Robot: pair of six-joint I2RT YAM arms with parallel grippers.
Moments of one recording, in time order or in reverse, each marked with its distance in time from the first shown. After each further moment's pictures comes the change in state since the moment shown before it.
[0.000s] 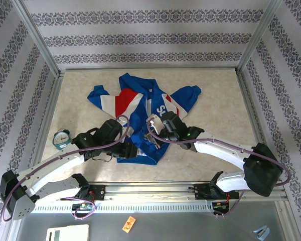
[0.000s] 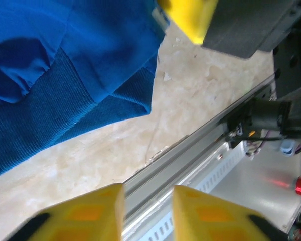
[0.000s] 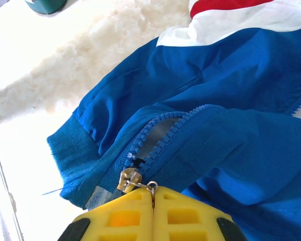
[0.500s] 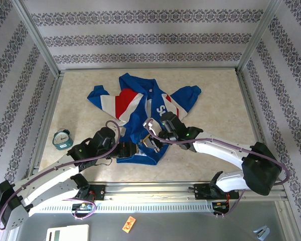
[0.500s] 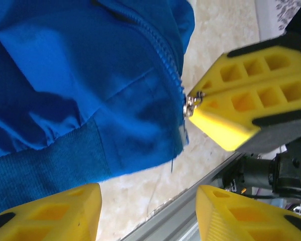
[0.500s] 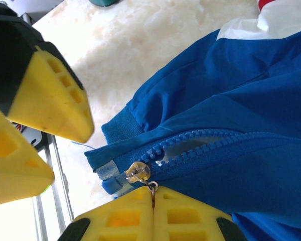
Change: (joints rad) left arm 0.001 -0.151 -0.250 0.341 -0.143 -0.177; right arm 0.008 0.017 -0.002 0.016 -0.188 0.002
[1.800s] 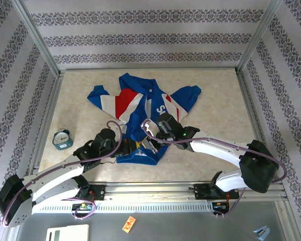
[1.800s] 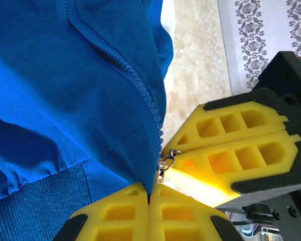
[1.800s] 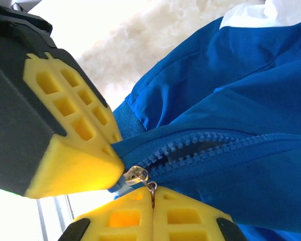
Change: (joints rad) left arm 0.026 0.068 -0.097 0.293 0.037 -0.082; right arm 0.026 0.032 0.042 -0.052 0.064 0.011
